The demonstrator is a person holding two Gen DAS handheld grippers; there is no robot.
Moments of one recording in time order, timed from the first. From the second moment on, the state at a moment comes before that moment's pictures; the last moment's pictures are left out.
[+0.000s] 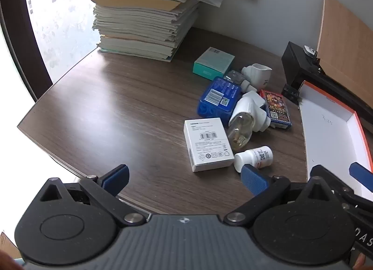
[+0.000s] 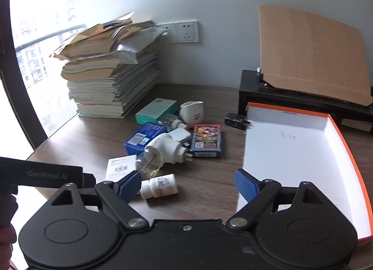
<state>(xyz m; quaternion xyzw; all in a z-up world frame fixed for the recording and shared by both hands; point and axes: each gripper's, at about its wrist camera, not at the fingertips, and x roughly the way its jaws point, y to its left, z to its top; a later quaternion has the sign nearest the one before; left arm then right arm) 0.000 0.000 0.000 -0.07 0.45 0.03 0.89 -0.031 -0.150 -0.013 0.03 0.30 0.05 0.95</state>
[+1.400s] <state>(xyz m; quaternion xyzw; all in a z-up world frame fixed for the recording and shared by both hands) 0.029 0.008 -0.021 -0.08 0.48 0.03 0.87 -0.003 -0.141 -0.026 0.07 0.37 0.07 0.93</state>
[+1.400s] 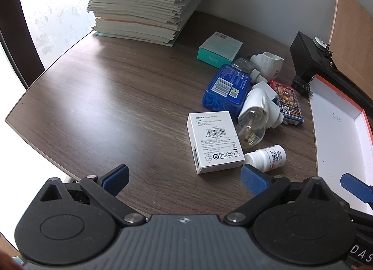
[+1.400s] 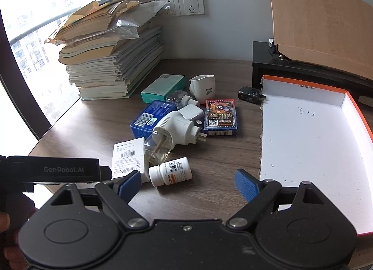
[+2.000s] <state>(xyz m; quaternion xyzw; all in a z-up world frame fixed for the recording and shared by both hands) 0.044 0.006 -0.027 -0.08 0.49 0.02 0.87 0.004 -0.139 -0.028 0.06 0.37 0.06 0.92</state>
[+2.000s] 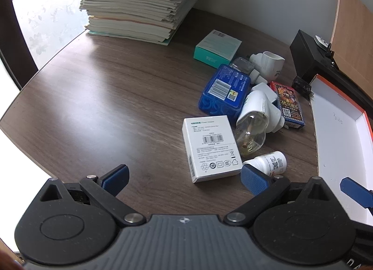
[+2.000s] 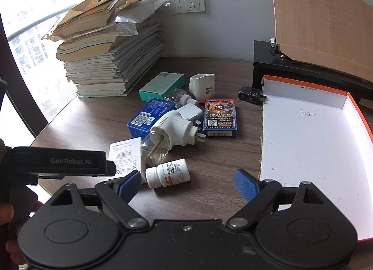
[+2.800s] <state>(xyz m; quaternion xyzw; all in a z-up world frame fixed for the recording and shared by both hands) 0.084 0.021 -0.064 -0.05 0.51 0.02 0.86 0.026 -0.143 -0.044 0.07 0.38 0.05 0.92</state>
